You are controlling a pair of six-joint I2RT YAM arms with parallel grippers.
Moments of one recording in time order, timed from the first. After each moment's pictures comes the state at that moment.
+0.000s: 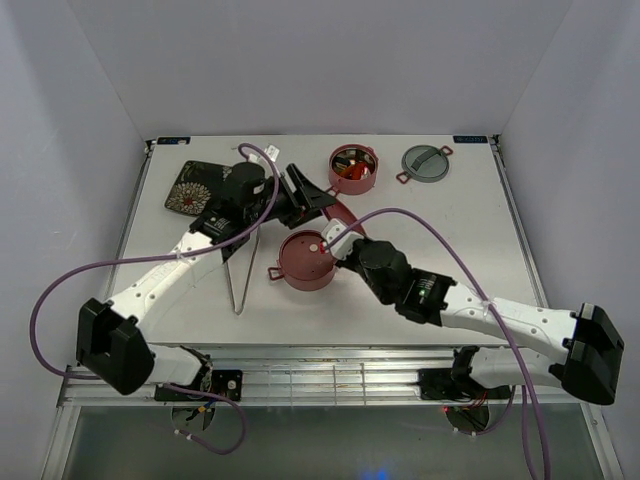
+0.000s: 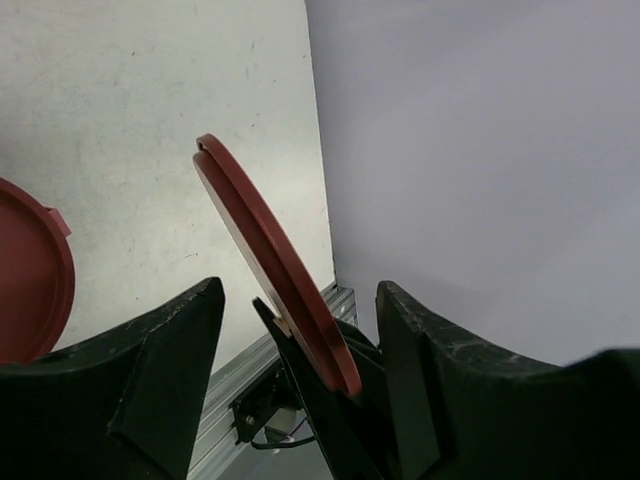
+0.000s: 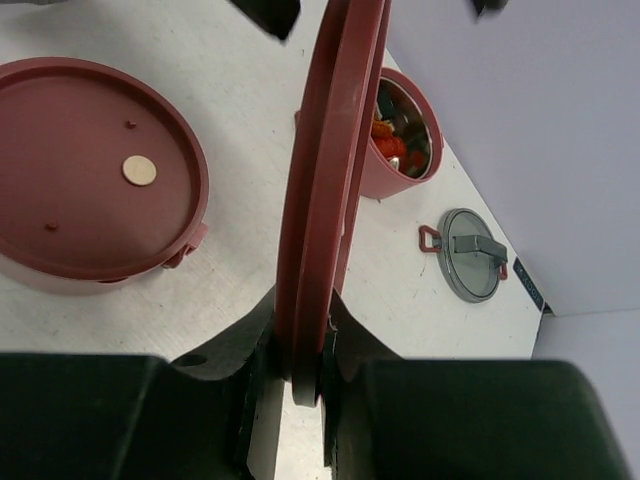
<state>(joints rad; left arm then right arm) -0.55 1.32 1.14 -0.13 0.34 -1.04 1.10 1.15 0.80 0.02 0.57 -0.49</state>
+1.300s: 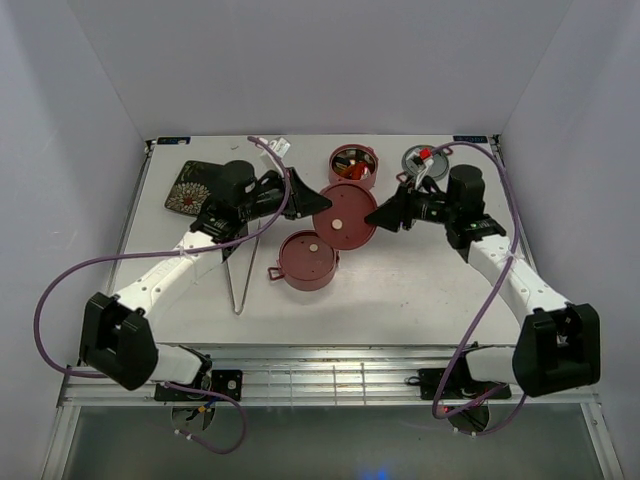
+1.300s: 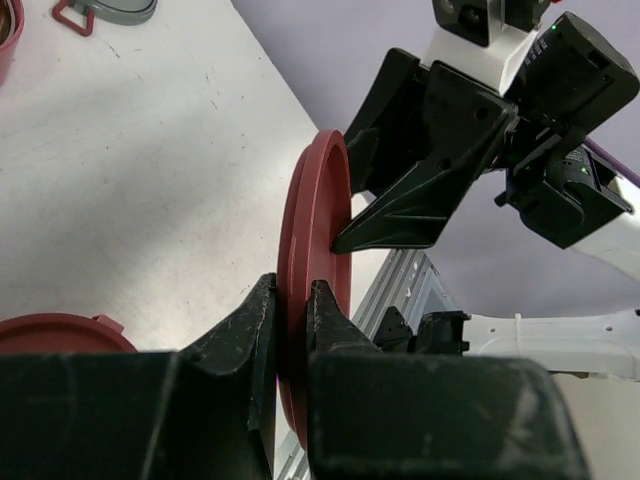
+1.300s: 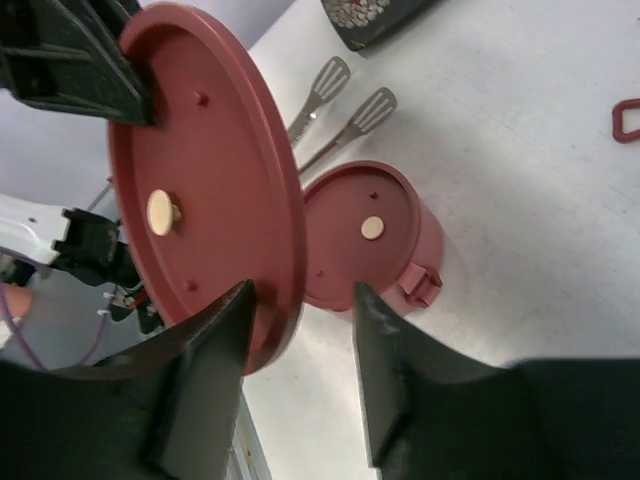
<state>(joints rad) -0.49 1.37 1.07 0.13 0.60 -0.67 0.24 1.28 0.92 0.06 -0.93 0.30</state>
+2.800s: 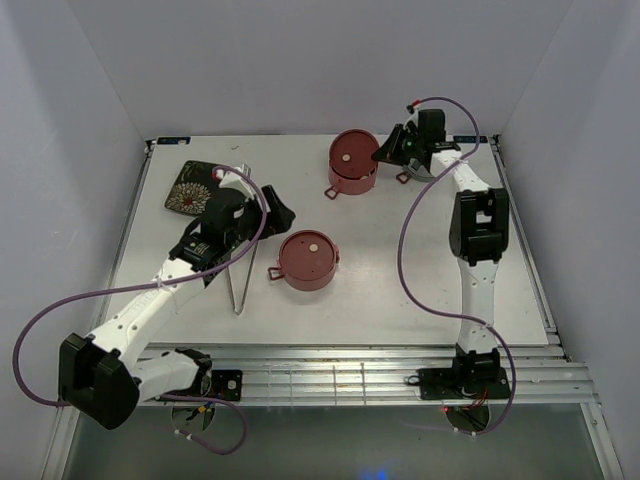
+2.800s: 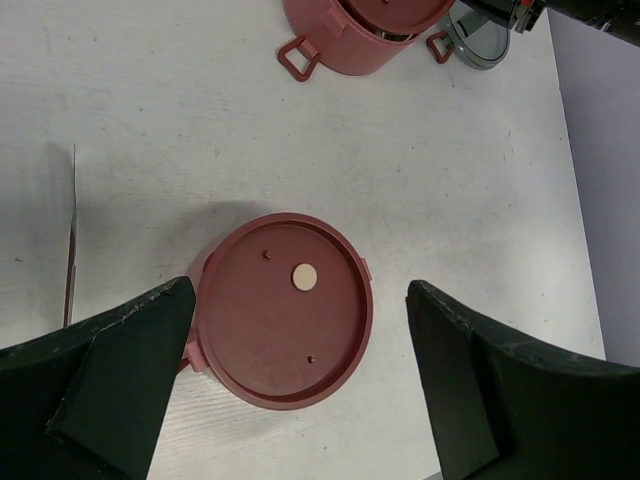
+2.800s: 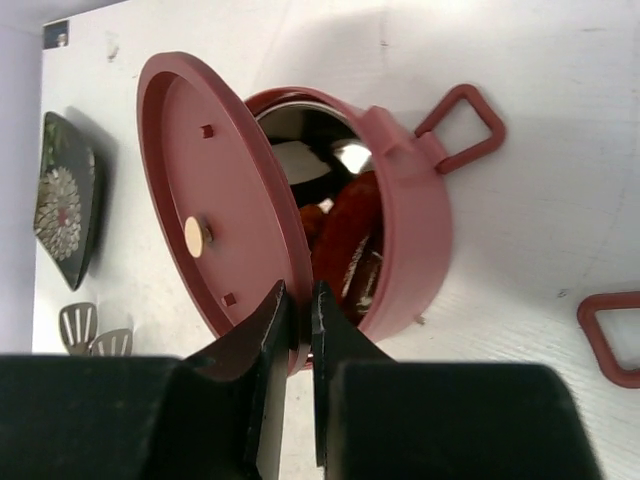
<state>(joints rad) -0.48 1.15 0.92 -0.21 -0.05 -0.59 0.14 2.36 2.02 -0.24 -0.54 0.48</state>
